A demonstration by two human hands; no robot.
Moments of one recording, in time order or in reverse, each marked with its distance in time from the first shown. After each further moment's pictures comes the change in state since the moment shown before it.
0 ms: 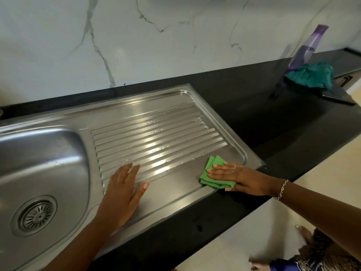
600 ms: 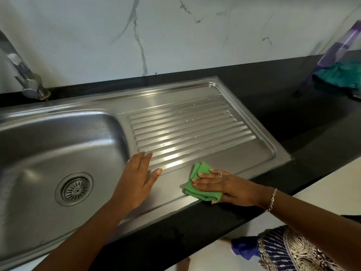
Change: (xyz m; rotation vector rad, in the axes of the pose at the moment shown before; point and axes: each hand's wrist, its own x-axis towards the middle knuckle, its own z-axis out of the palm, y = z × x) left_hand -0.022 -0.047 -0.036 -0.022 0.003 -0.035; right_hand 0.067 -0.116 0.018 -0.061 -0.078 -0.164
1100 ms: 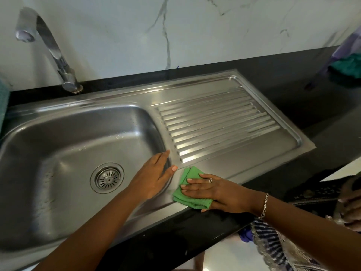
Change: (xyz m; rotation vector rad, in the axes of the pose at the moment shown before) left_hand -0.022 -0.056 -0.042 0.001 -0.237 0.069; right_hand 0.080 -0.106 0.014 0.026 0.035 -0.065
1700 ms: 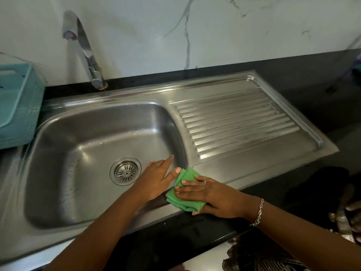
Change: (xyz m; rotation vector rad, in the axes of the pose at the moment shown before) left_hand -0.031 -0.029 -0.009 0.024 -0.064 -0.067; right_hand 0.046 -0.045 0.008 0.041 0.049 -0.042
